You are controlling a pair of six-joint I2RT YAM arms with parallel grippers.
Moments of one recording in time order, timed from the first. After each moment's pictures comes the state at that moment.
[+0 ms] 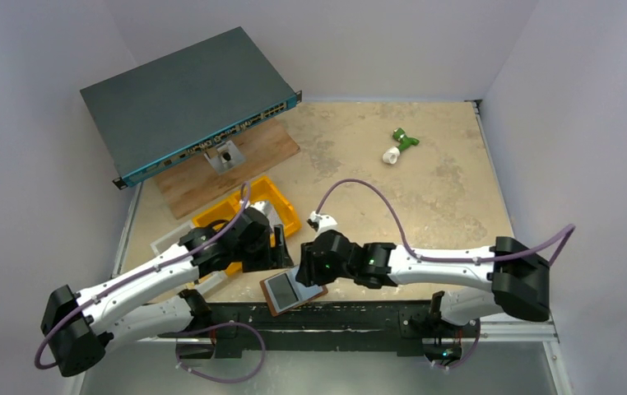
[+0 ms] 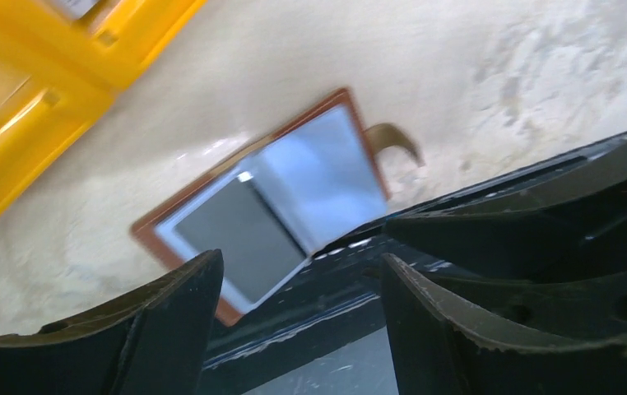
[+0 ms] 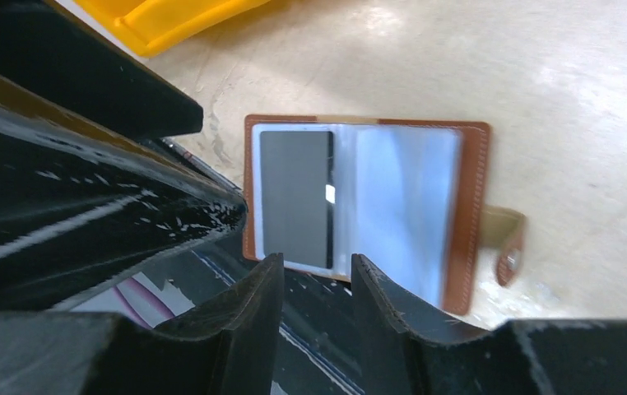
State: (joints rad) left arm -0.86 0.99 0.72 -0.67 0.04 -0.92; right arm 1.24 1.31 0.74 -0.20 0.13 0.93
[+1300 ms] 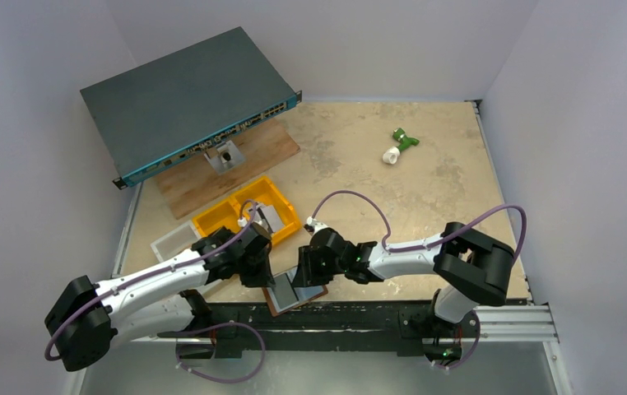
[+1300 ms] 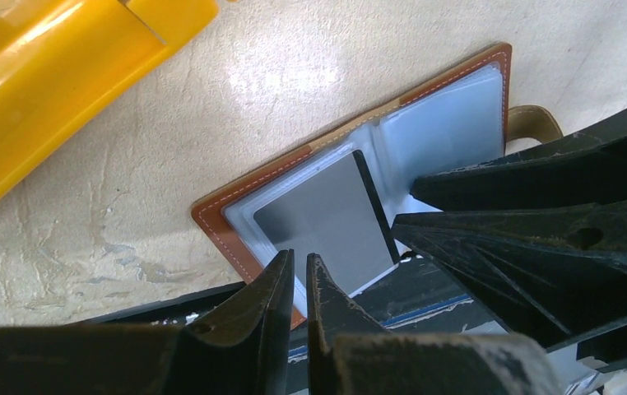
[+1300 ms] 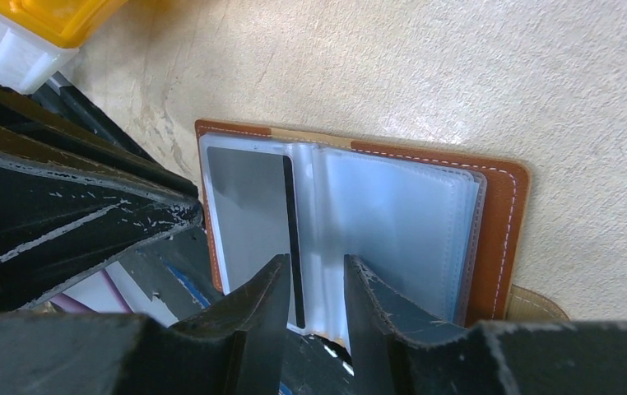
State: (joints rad) left arm -0.86 1.00 0.51 -0.63 0.05 -0.99; right arm 1.14 1.60 0.66 0.15 -0.12 0.96
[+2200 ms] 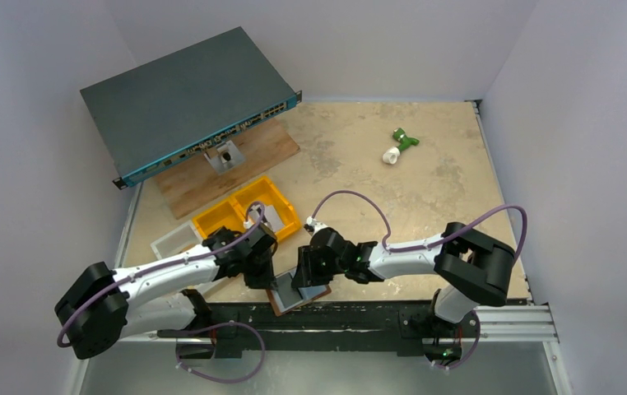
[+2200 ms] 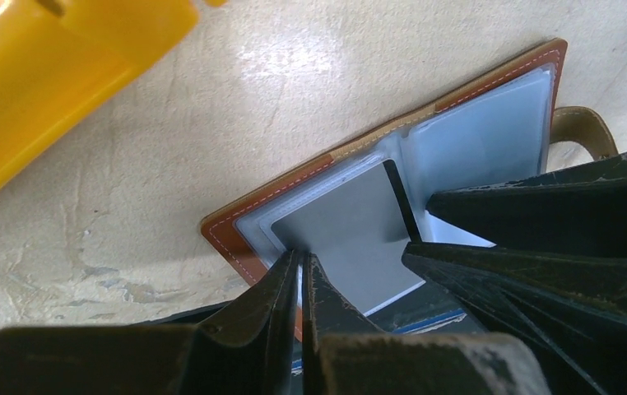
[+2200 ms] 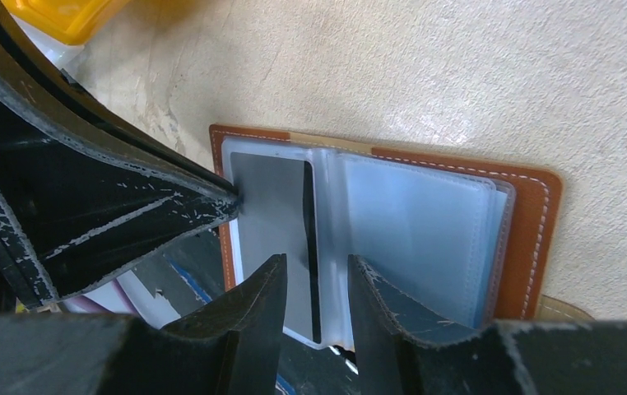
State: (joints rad) left arm -0.86 1.10 0.50 -0.58 0.07 -0.99; right arm 1.14 1.59 0.66 0.15 -0.13 0.96
